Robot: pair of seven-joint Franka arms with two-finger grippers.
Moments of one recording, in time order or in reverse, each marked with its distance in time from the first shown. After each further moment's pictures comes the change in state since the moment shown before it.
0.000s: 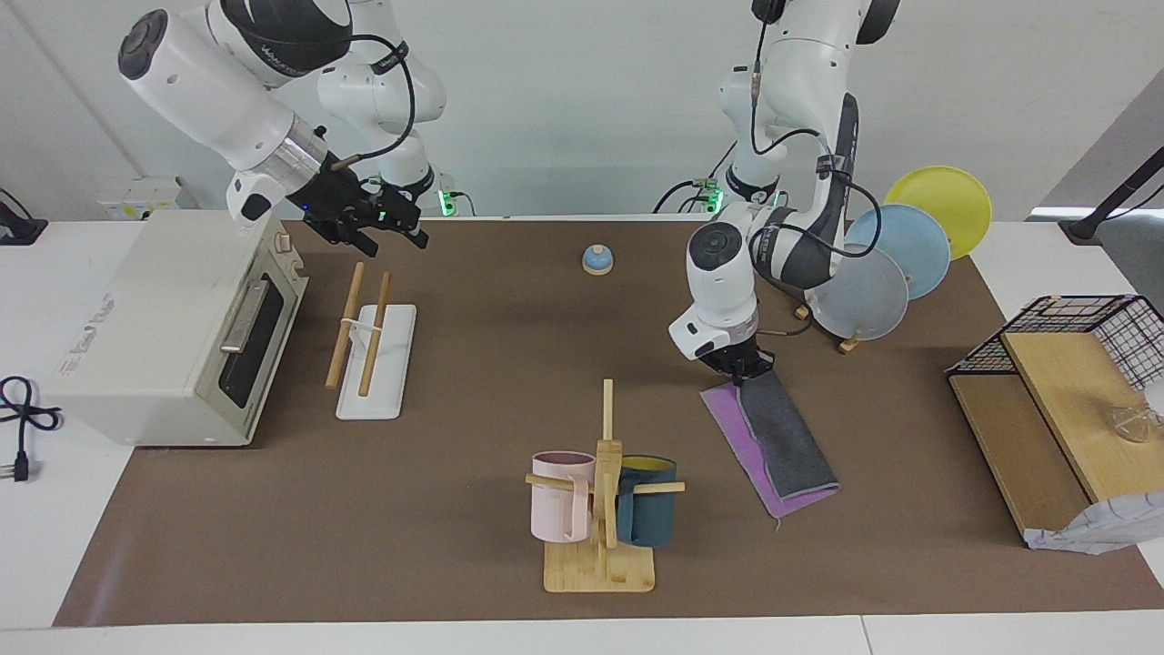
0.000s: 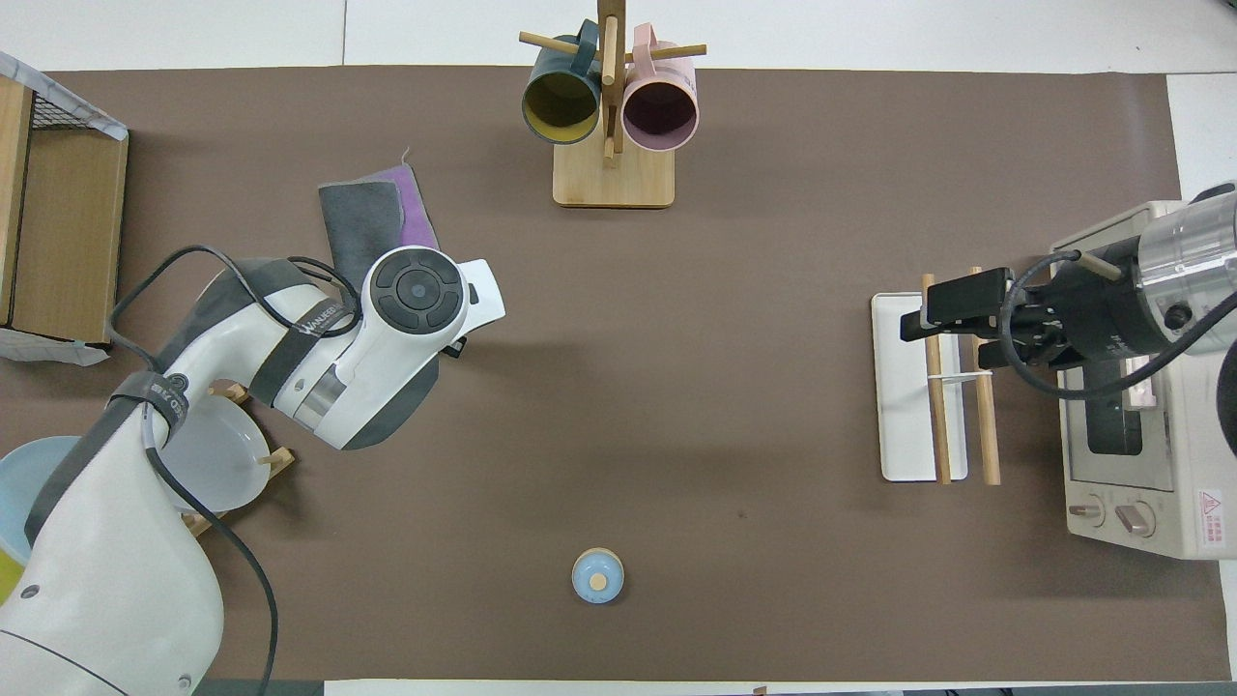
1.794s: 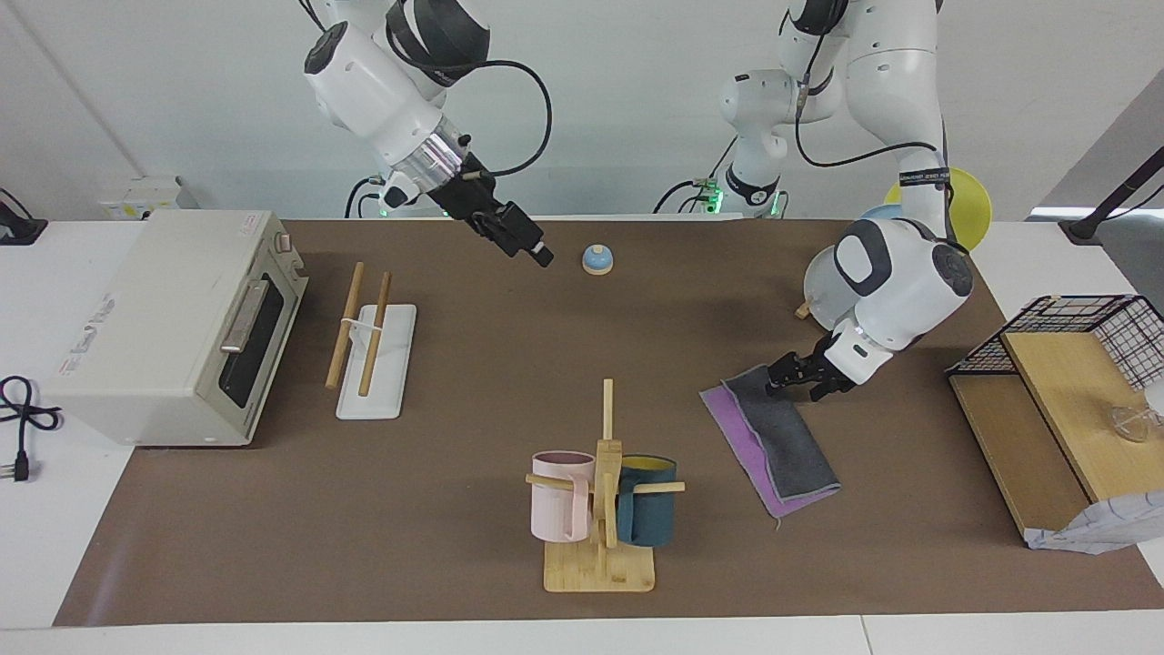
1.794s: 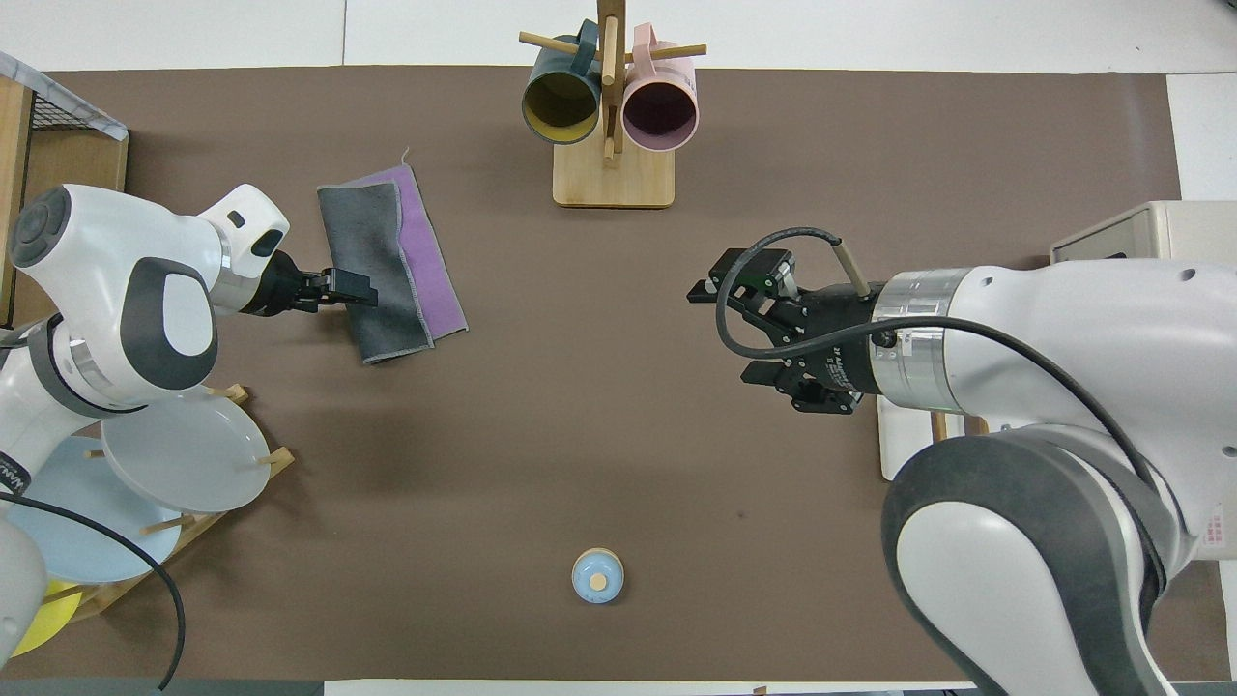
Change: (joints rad) left arm 0.338 -0.002 -0.004 -0.026 -0.815 0.097 0.458; right arm 0.273 -0.016 0.005 -0.158 0.167 0.467 0.578
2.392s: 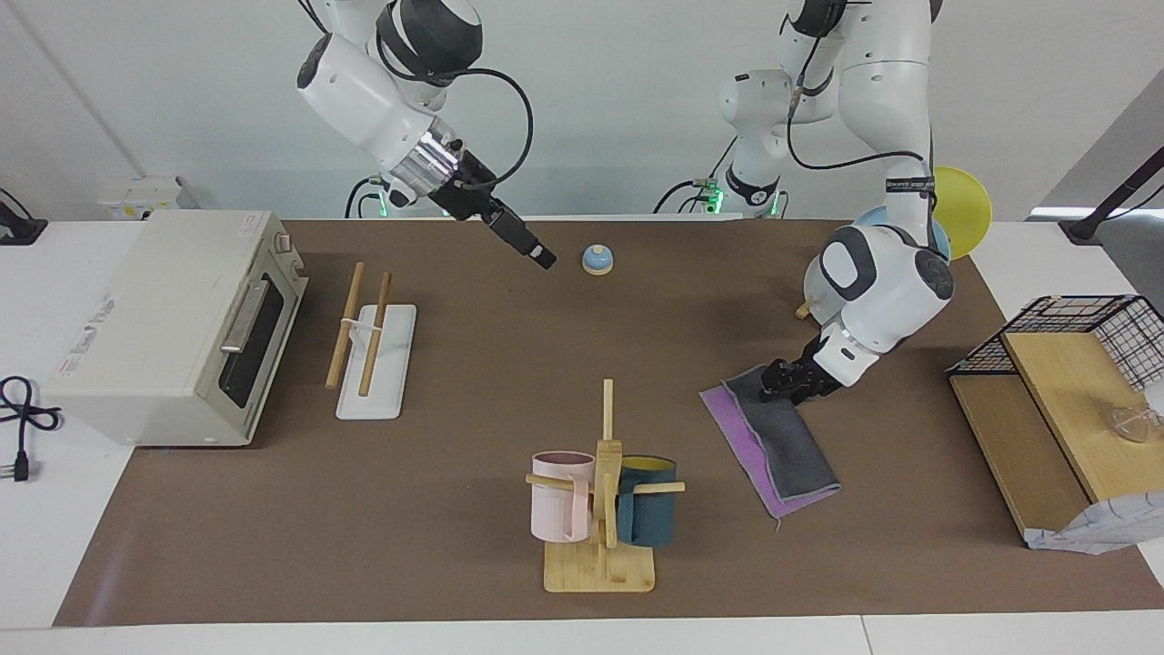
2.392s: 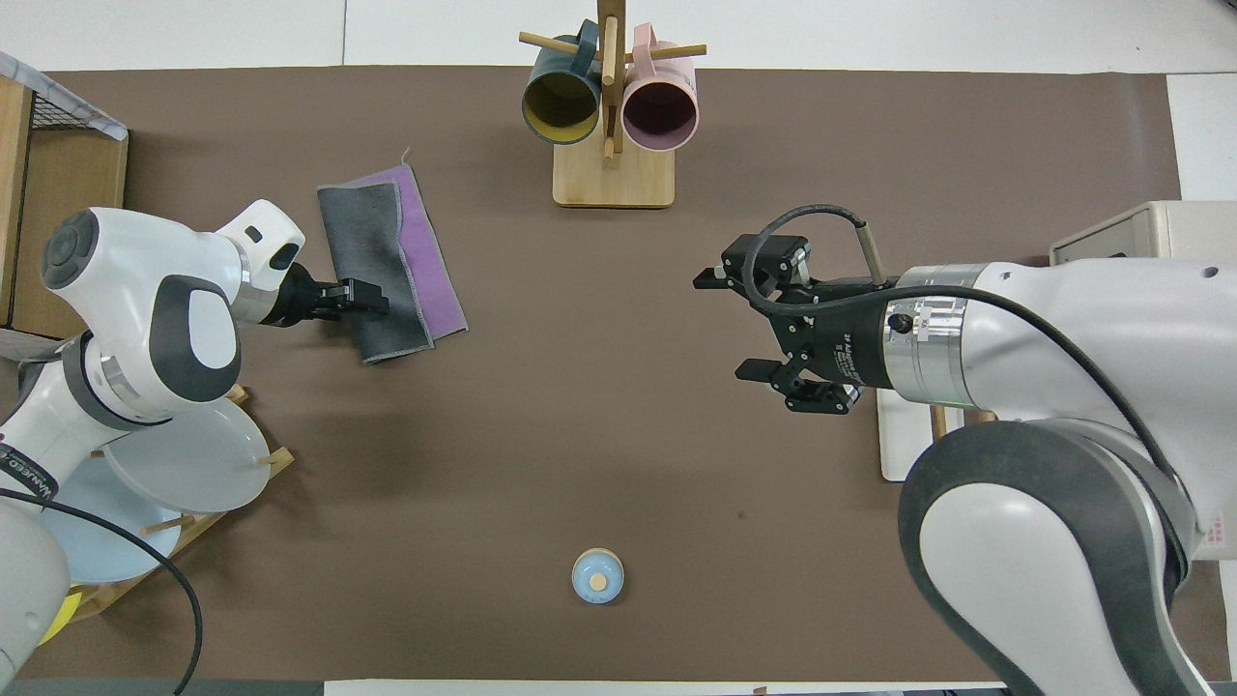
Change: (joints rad) left arm -0.006 0.009 -0.007 -0.035 -0.025 0.056 0.000; right arm 0.021 0.003 -0.002 -0.006 0.192 0.072 0.257
